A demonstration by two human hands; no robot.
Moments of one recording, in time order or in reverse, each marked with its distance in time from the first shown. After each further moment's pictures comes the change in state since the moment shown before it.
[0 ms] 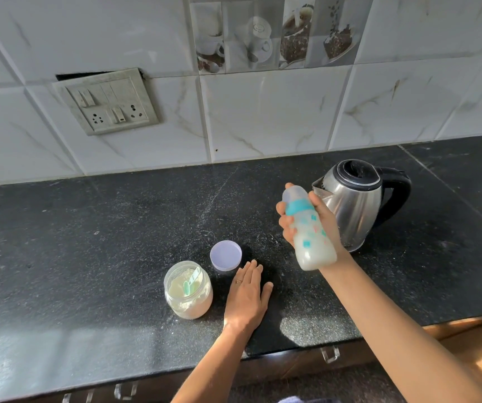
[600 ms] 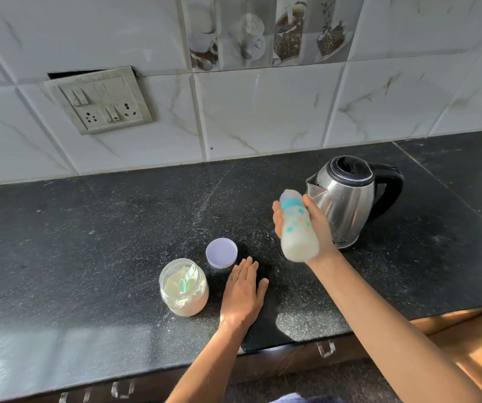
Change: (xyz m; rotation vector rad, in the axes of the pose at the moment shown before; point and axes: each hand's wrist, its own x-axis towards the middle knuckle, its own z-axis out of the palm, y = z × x) left_hand 0.000 0.000 -0.001 0.022 -0.033 -0.018; right_hand -0.007 0.009 -0.008 0.049 0.059 -0.050
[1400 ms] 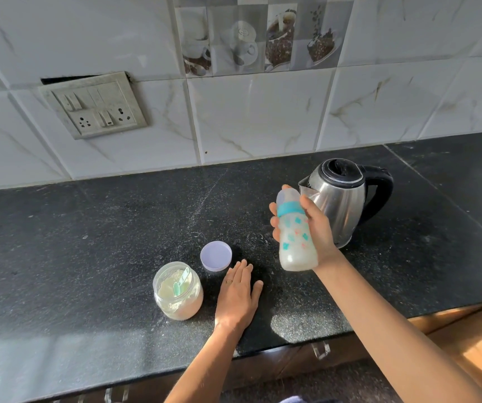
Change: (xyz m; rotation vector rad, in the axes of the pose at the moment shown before) left_hand -0.001 0.002 -0.001 0.005 0.014 -0.009; right_hand -0.011 -0.008 0.010 -0.167 0.050 -0.078
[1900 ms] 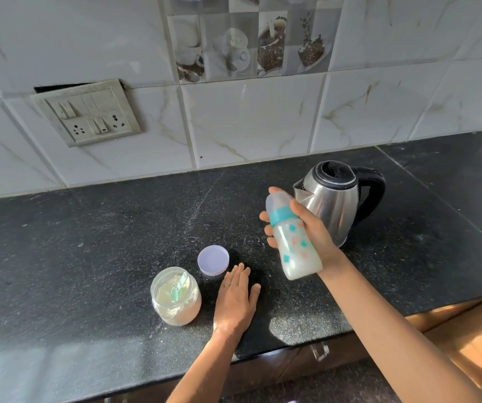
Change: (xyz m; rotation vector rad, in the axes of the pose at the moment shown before) left_hand -0.001 0.000 -0.002 -0.009 -0.008 0.018; right_hand -0.012 0.000 0.010 -0.171 -0.102 -0.043
